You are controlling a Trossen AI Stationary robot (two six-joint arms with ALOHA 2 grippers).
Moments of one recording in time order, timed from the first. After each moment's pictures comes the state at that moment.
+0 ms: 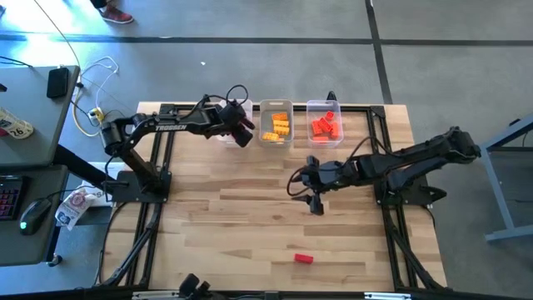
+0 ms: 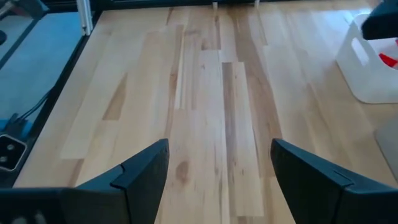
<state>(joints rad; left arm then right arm) 0.62 1.62 1.01 -0.38 -0.32 -0.21 0.21 1.28 0.90 -0.21 0.10 0.16</state>
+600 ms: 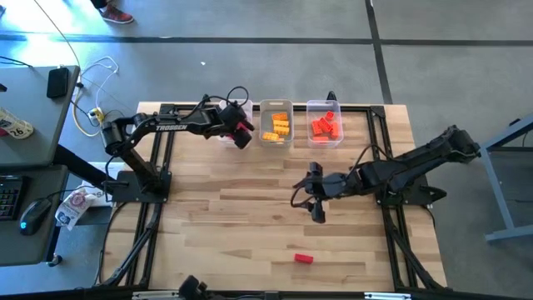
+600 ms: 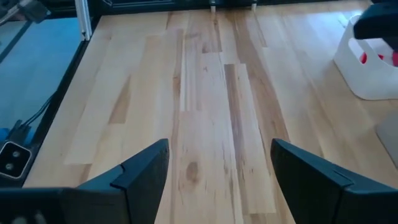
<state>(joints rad) 0.62 1.62 1.01 -0.42 -0.31 -0.21 0.31 1.28 0.90 -0.21 0.23 0.23</state>
